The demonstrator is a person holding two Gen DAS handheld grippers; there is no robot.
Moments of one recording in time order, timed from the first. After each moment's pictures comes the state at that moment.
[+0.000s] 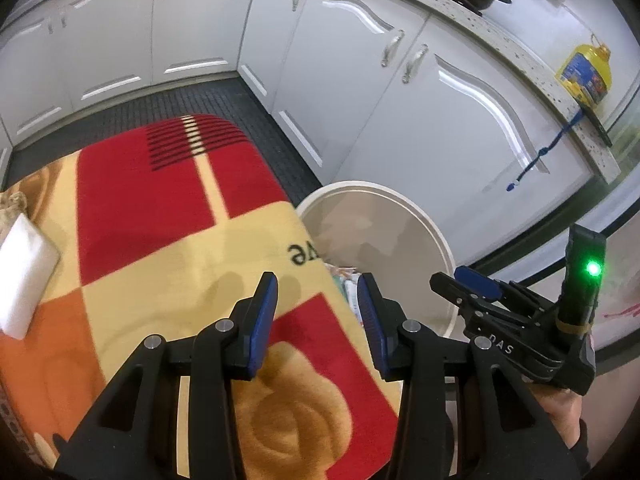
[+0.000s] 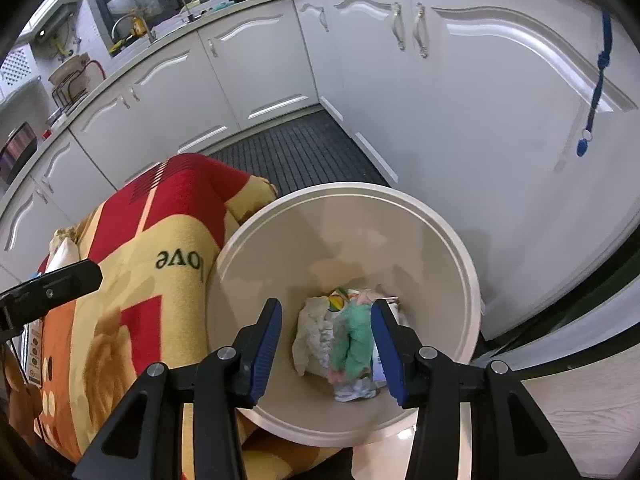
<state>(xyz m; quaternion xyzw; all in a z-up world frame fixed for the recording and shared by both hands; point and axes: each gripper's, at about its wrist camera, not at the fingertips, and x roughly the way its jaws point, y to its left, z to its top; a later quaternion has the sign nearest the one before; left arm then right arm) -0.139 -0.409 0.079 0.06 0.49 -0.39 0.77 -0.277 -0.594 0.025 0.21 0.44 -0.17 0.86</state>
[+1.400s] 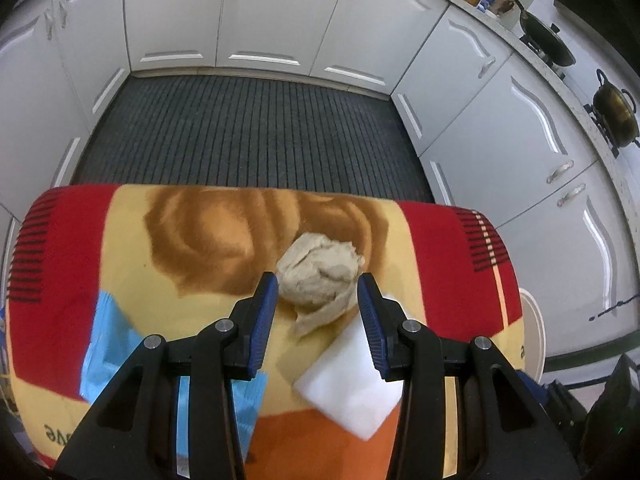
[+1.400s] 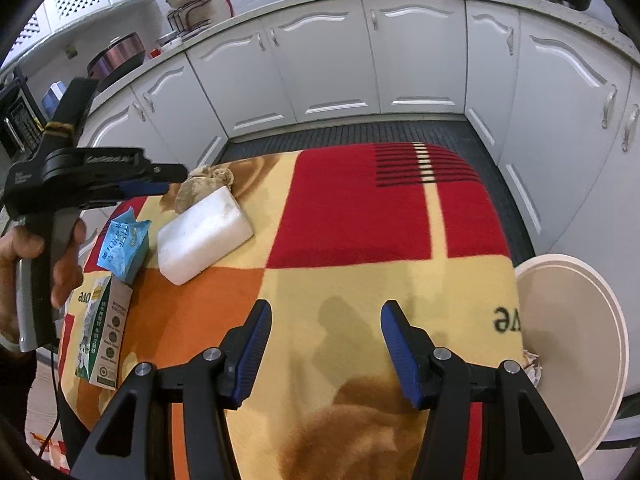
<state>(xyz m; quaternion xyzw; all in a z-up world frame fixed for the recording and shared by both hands) 0.047 -0.198 0.079 -0.04 0.53 -0.21 0.82 -0.137 -0.404 0.045 0.13 0.46 0.03 0.88</state>
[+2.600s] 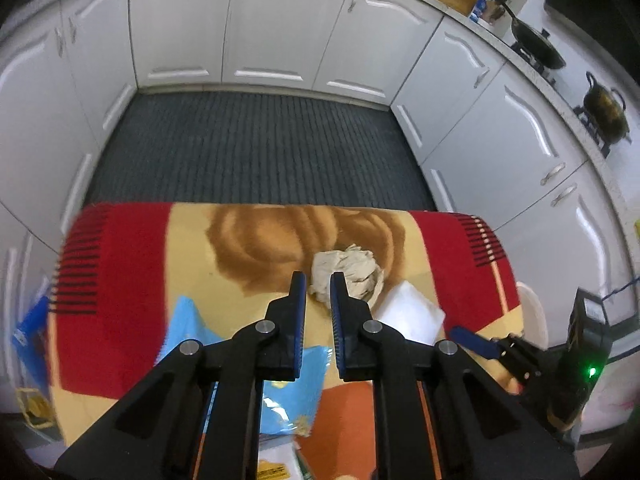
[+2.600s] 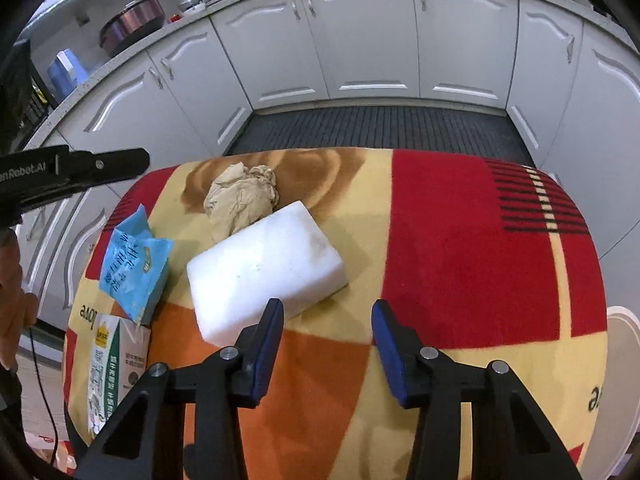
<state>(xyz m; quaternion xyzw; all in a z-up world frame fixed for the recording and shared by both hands) 0.044 -0.151 0.107 -0.04 0.52 -0.21 0.83 -0.049 -0.335 0.031 0.10 0.49 0.07 0.86</state>
